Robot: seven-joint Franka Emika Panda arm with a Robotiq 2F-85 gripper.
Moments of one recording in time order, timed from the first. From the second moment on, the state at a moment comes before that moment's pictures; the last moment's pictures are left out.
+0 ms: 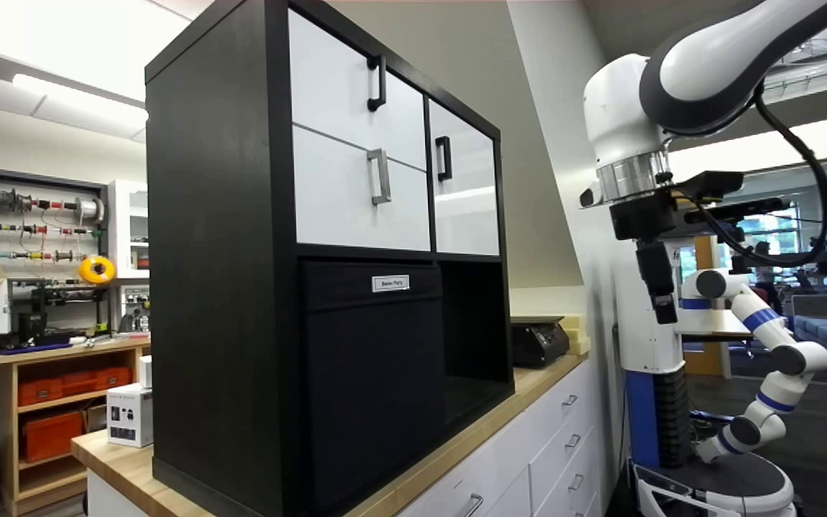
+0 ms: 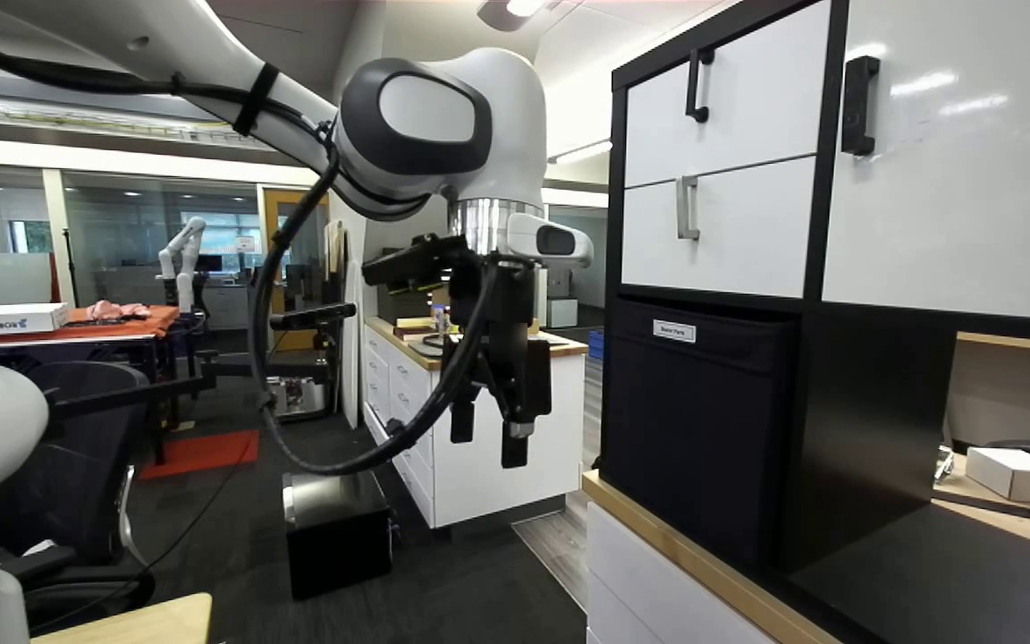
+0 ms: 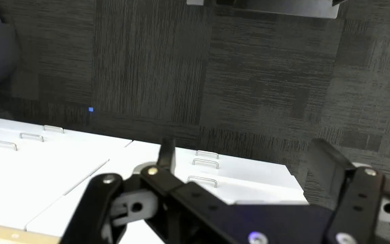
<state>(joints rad) -0.08 -0.38 -0.09 -2.37 -0.19 1.92 -0.18</state>
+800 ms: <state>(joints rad) -0.06 -0.25 -0.08 -2.26 -0.21 2.22 -0.35</state>
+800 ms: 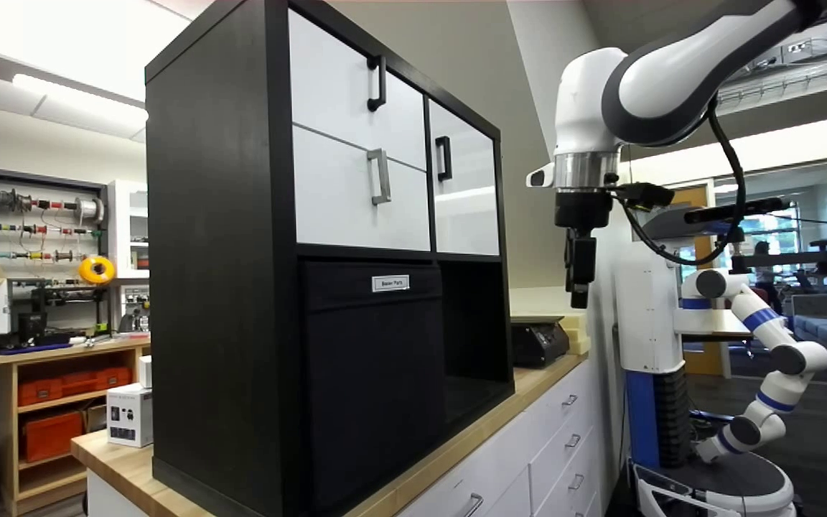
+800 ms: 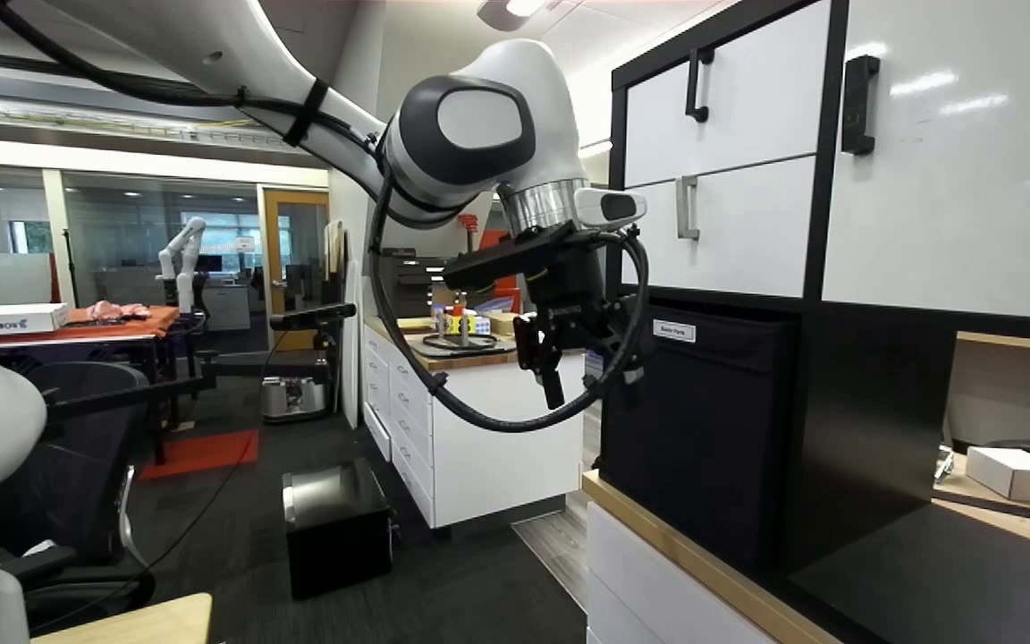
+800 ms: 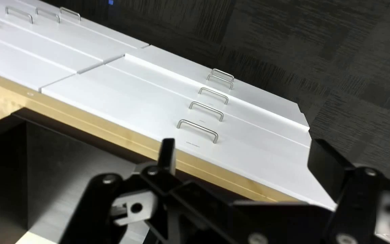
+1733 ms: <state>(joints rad) -0.04 -0.24 -0.08 -2.25 -0.21 2.28 -0.42</state>
